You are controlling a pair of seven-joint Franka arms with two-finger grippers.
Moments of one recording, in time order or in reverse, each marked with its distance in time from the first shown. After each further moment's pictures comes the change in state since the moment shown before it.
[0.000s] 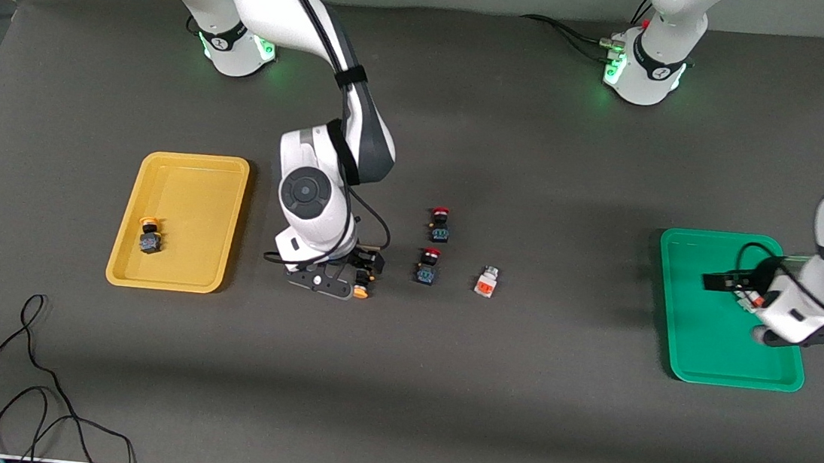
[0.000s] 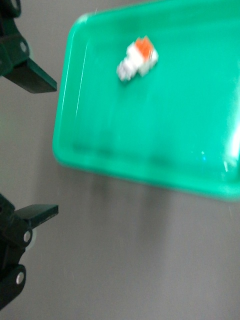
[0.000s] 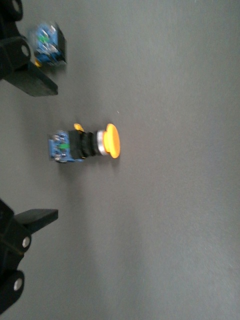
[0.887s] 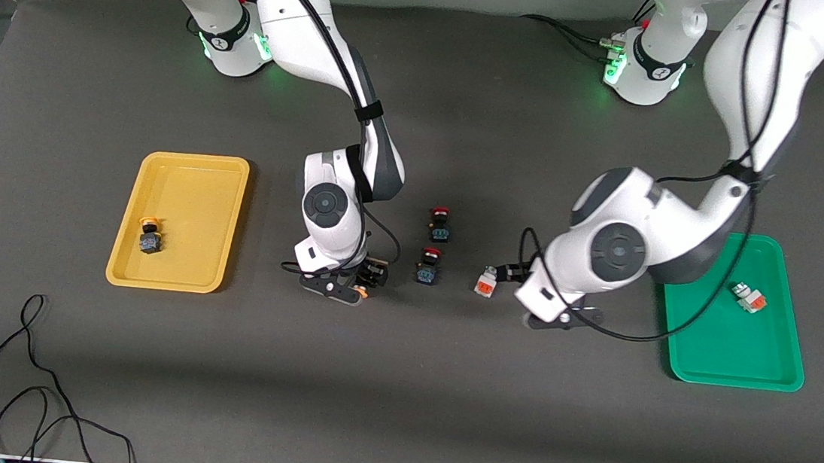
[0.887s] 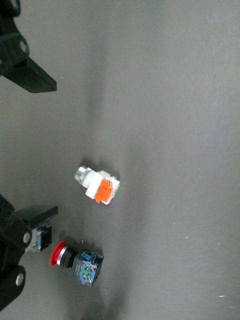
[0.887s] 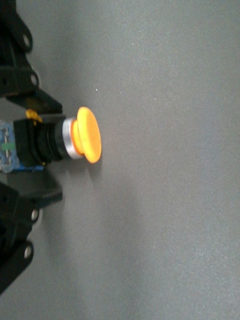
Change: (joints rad) left arm -0.492 0.254 -0.036 0.157 0.073 0.220 -0.398; right arm -0.005 0.107 0.043 -0.012 0.074 0.165 0.003
